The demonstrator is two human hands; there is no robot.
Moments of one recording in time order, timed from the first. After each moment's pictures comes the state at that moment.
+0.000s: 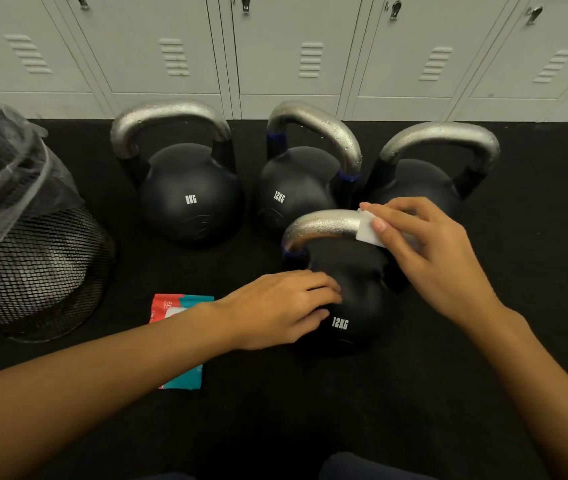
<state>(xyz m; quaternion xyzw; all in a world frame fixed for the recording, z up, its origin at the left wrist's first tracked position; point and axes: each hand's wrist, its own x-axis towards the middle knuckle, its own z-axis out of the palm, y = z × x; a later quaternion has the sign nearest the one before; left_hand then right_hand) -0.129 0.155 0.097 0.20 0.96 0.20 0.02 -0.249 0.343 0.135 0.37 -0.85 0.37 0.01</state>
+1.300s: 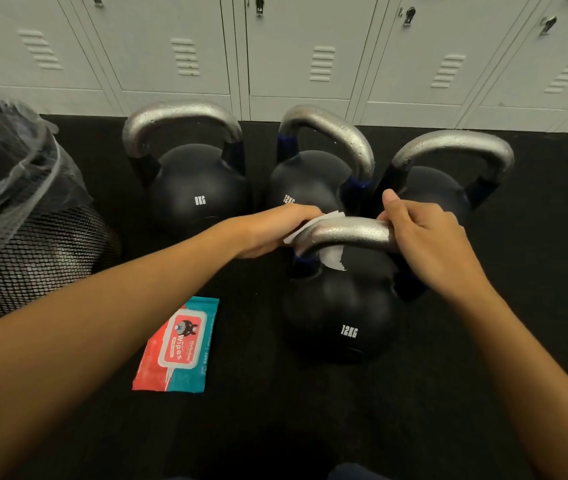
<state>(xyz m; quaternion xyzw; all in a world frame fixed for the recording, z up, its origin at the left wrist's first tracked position) -0.205 0.107 0.115 -0.12 0.74 0.64 0.17 -0.253 0.304 0.155 0.19 -0.92 0.32 -0.09</state>
